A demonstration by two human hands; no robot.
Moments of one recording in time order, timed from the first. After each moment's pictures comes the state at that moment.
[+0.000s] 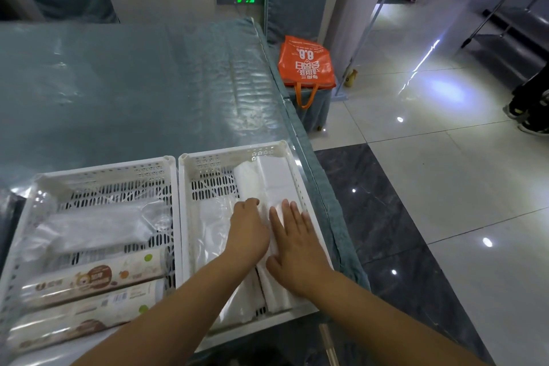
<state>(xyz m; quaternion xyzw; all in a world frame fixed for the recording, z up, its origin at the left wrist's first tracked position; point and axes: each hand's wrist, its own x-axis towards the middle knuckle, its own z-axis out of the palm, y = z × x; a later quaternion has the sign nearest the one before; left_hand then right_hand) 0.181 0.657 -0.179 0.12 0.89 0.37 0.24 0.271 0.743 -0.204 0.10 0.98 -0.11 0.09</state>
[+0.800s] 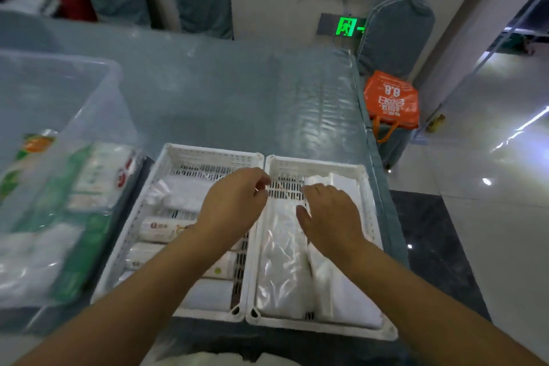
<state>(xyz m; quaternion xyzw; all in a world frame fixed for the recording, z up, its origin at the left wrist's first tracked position) 0.148 0.520 -0.077 0.16 0.94 0.30 0.01 0.193 0.689 -0.118 -0.01 0.99 -0.09 -0.13</state>
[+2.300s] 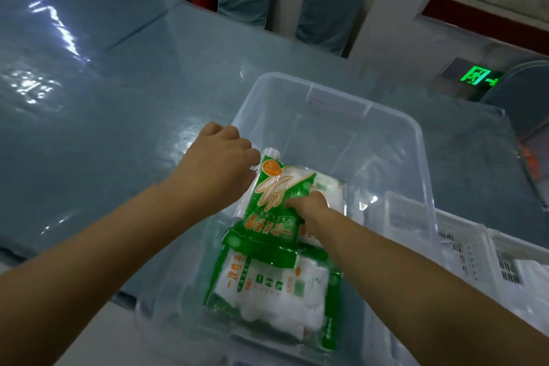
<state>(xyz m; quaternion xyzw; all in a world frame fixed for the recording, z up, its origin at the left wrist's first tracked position) -0.019 -0.040 -0.041 0.27 0.96 -0.01 -0.12 -0.041 0.156 -0.157 0.33 0.76 -0.53 0.19</state>
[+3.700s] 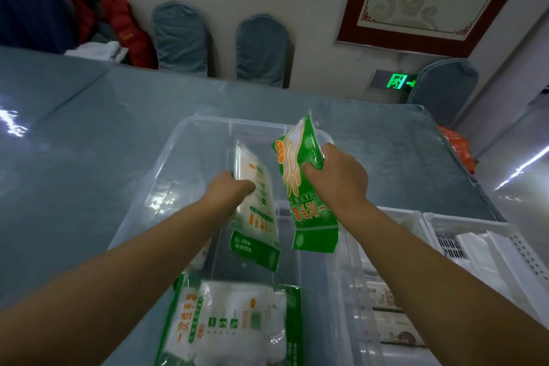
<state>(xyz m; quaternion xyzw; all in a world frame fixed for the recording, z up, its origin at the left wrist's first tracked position) -0.058 0.096 -0.056 -0.08 0.79 0.57 0.19 -0.026 0.287 -0.031 0.11 0.96 -0.17 -0.20</state>
